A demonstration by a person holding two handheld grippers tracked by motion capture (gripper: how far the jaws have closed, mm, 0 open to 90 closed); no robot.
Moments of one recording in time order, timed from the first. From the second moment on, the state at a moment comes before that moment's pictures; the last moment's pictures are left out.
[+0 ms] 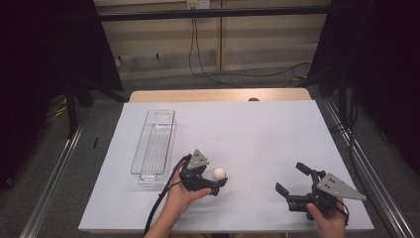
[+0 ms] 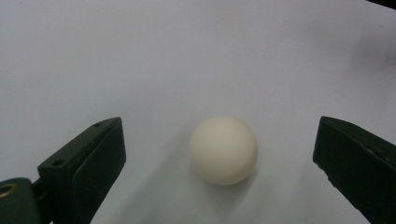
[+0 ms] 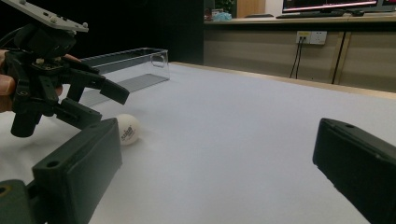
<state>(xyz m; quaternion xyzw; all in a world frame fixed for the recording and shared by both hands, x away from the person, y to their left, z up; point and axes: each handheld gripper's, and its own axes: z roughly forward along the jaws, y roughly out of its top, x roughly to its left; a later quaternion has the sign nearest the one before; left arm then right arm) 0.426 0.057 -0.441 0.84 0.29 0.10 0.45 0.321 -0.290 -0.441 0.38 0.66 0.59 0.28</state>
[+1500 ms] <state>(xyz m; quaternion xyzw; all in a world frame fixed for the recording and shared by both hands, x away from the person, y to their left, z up) 0.433 0.043 -0.450 0.86 0.27 0.07 0.42 0.321 -0.290 -0.441 0.38 0.65 0.59 0.28</state>
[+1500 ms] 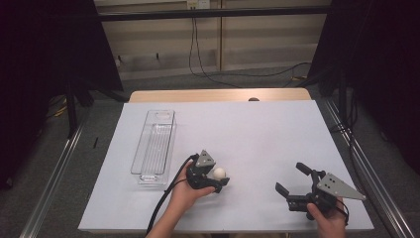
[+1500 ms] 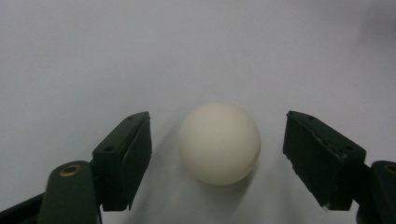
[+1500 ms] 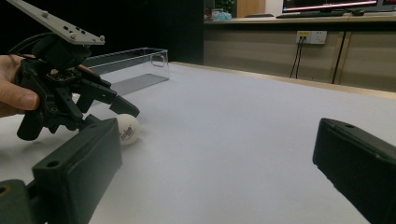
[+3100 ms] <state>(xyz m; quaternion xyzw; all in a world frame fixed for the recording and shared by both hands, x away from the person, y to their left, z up) 0.436 0.038 -0.453 0.87 0.28 0.07 0.40 0.320 -0.291 -0.441 0.38 0.66 0.59 0.28</state>
